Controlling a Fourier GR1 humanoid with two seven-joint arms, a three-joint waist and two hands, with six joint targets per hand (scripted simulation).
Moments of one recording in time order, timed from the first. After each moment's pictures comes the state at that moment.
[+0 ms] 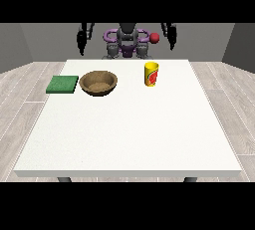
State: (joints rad) left arm -0.01 0.07 -0.01 -1.63 -0.05 -0.01 -0.01; right arm -0.01 -0.08 -0.02 -1.57 0.02 0.00 -0.02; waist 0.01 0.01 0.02
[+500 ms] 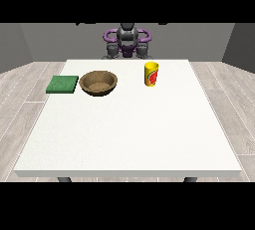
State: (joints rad) left arm 0.03 0.03 -0.02 -1.76 0.06 0.02 0.24; right arm 0.04 -0.08 -0.03 -1.71 -0.07 0.00 0.21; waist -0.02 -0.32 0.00
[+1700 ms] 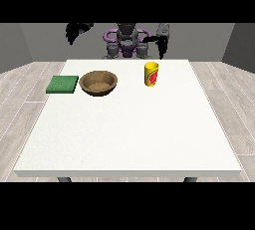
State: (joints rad) left arm -0.17 0.03 -0.02 -1.60 -0.01 0.16 -0.12; right arm -0.09 -0.09 -0.11 -1.84 -0.17 0.04 0.11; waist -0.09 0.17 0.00
